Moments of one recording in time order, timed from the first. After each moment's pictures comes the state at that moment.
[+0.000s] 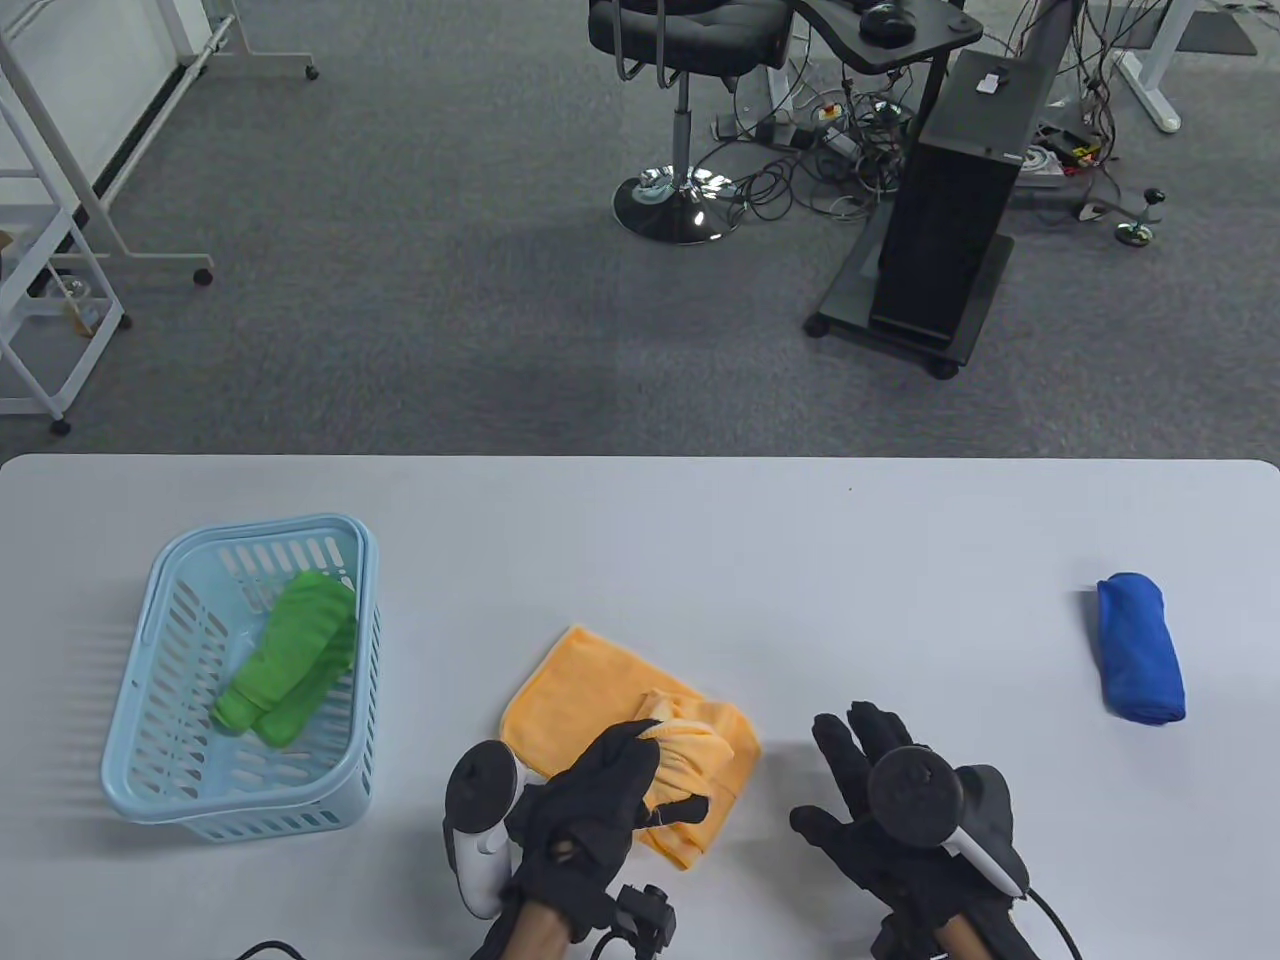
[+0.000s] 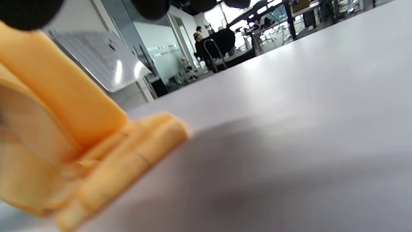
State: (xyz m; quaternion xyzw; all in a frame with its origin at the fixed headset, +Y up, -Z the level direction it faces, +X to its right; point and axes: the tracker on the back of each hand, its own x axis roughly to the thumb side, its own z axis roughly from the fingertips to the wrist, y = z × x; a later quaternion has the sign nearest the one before) left_hand -0.096 -0.746 -0.250 -0.14 -0.05 0.75 0.65; right_hand 0.201 -0.725 -0.251 0.10 0.05 0.95 0.27
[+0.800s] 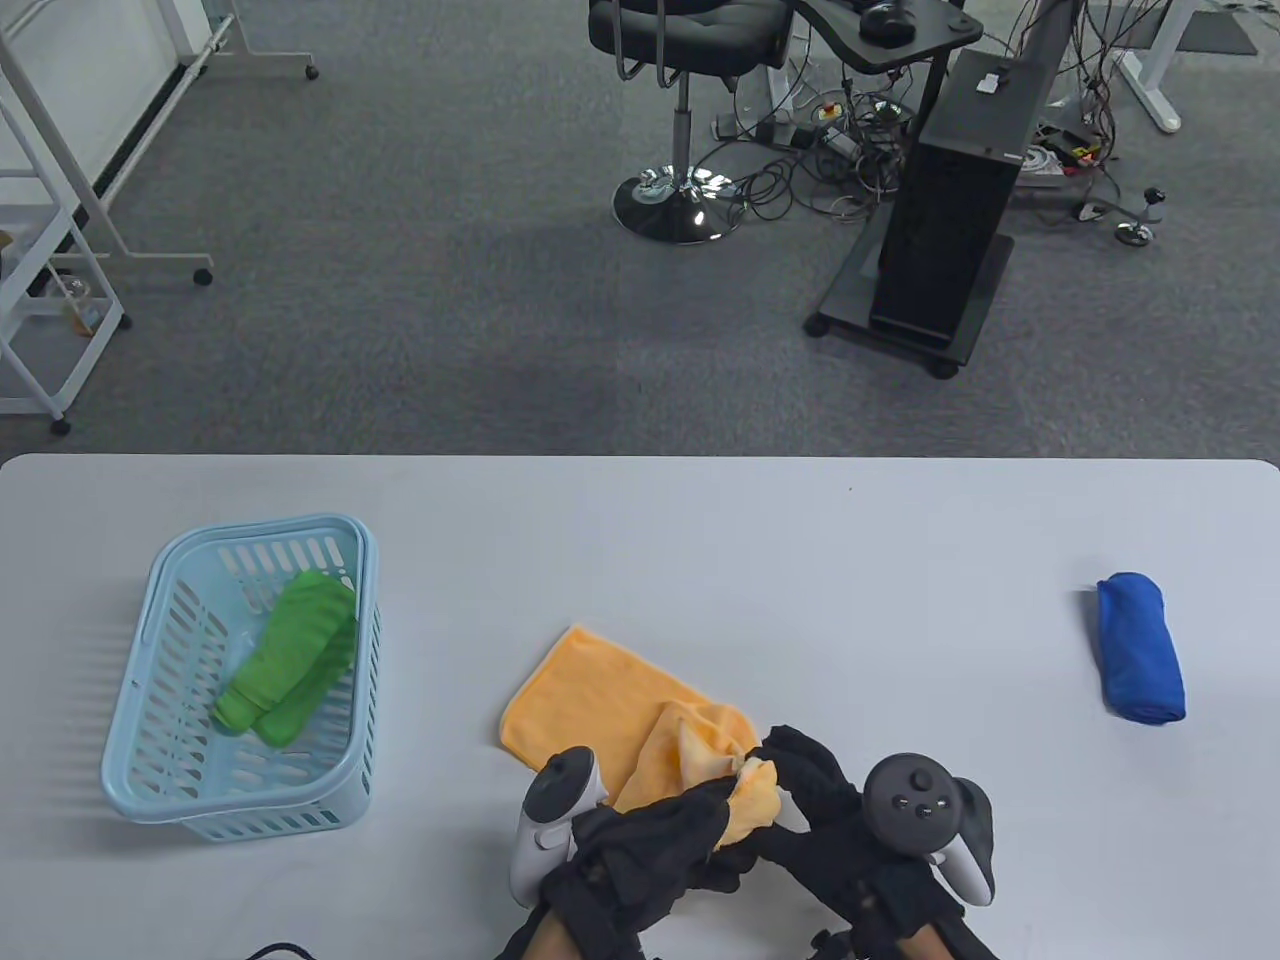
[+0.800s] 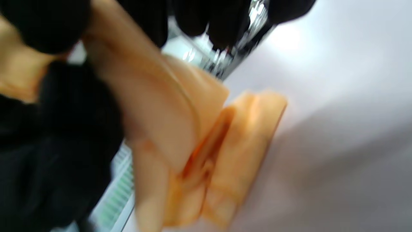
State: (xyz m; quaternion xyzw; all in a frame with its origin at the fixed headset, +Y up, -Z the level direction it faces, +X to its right) left_hand -0.045 -0.756 -0.237 -0.34 -0.21 0.73 0.55; right_hand 0.182 -0.731 -0.247 0.09 0.02 0.90 0.44
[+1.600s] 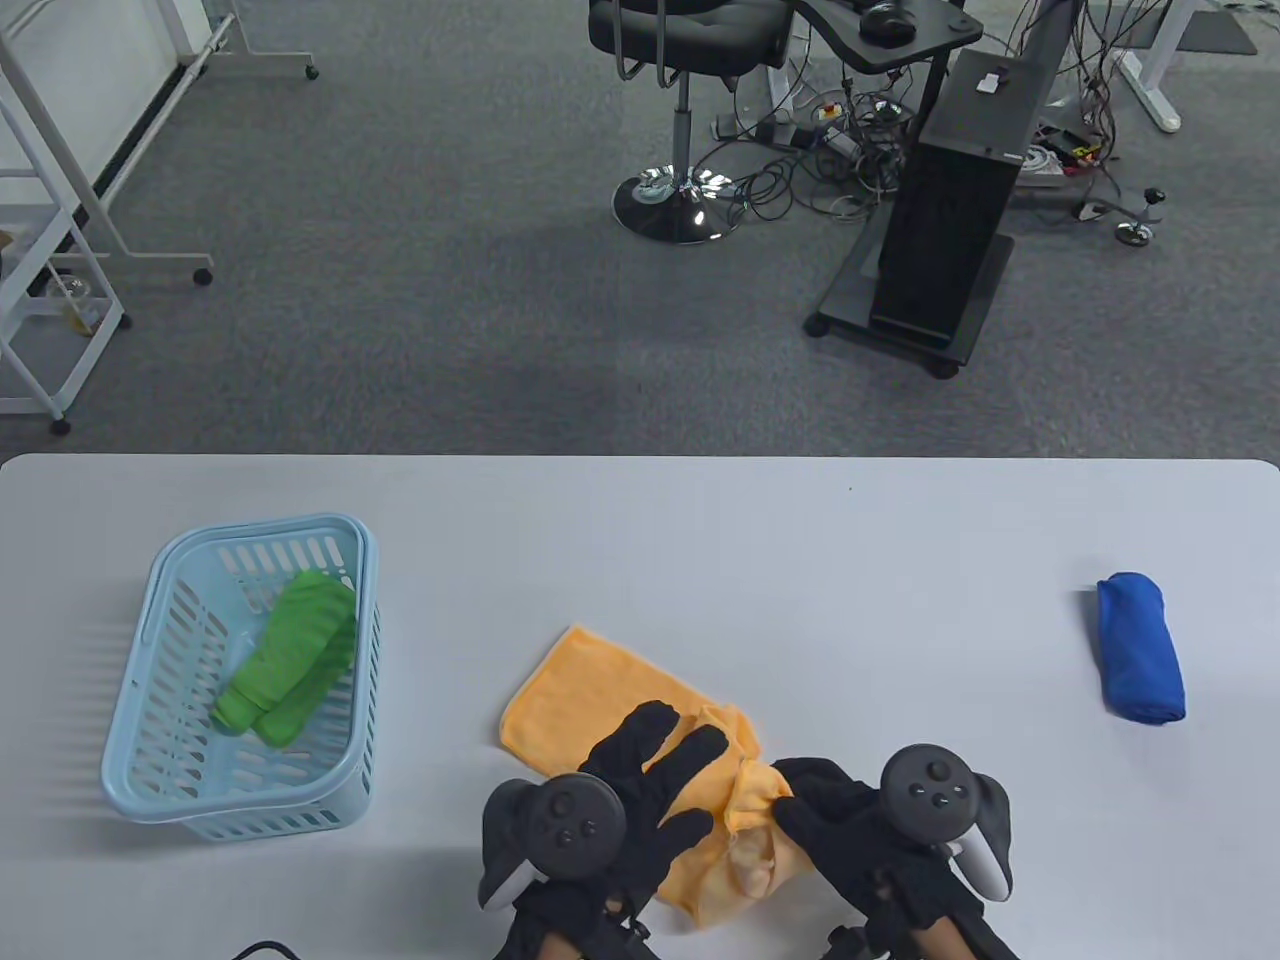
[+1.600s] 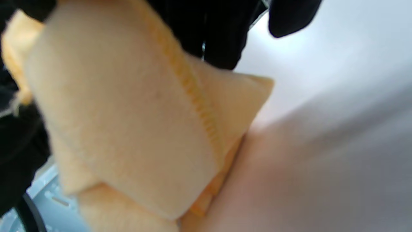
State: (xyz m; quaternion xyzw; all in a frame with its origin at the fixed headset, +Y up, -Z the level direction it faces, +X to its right) left_hand -0.062 -0.698 -0.229 0.00 -0.27 0.27 0.93; right_hand 0.184 -0.738 -0.249 0.12 0.12 0.89 0.42
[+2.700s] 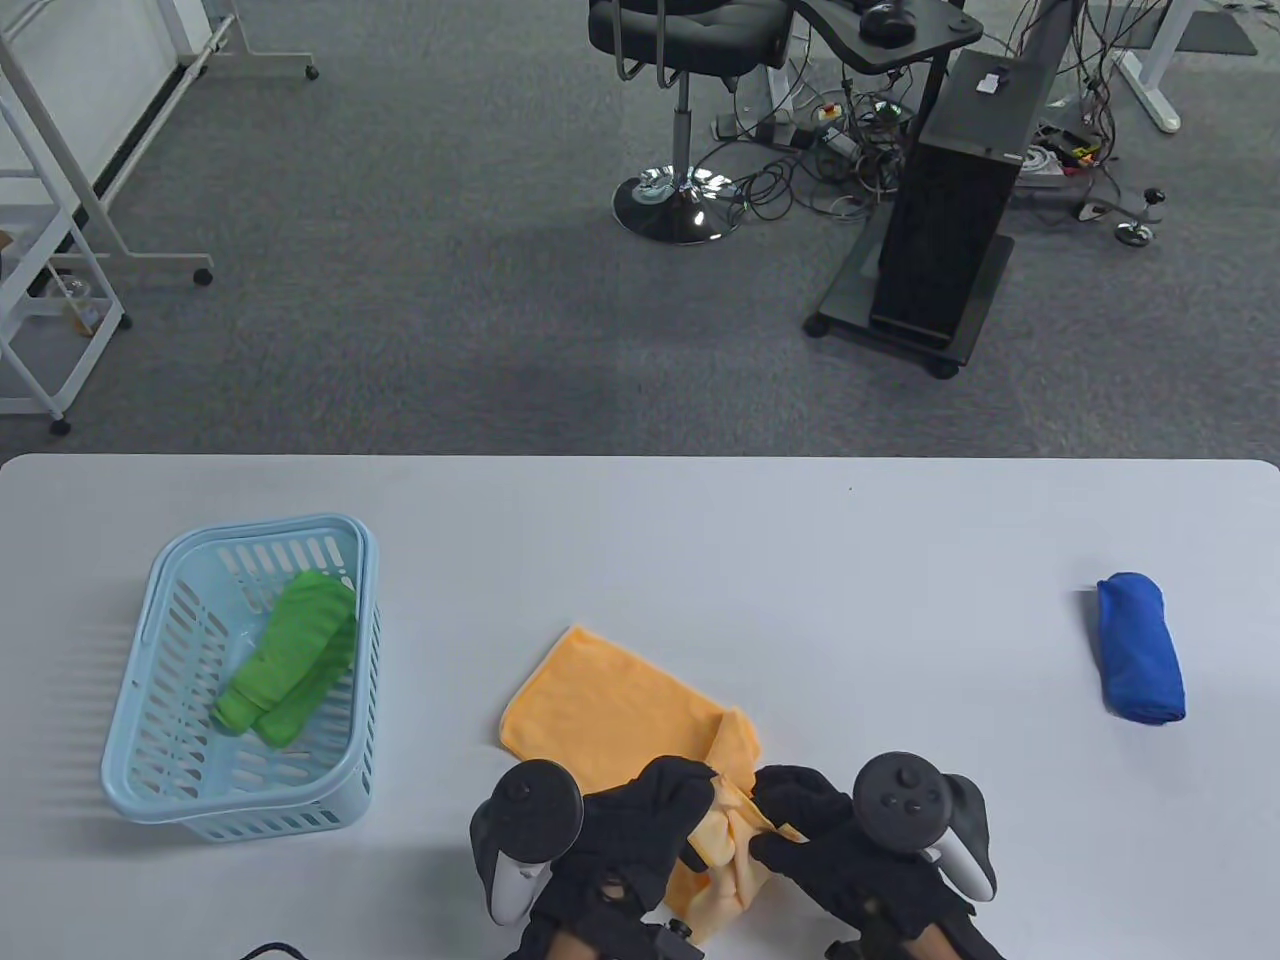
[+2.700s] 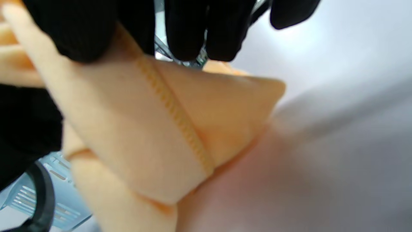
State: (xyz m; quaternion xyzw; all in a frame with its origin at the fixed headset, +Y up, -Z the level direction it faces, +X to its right) left_hand -0.078 -0.720 -0.237 -0.03 -0.13 0.59 0.80; right_hand 0.179 -0.733 -0.247 0.13 0.12 0.90 0.39
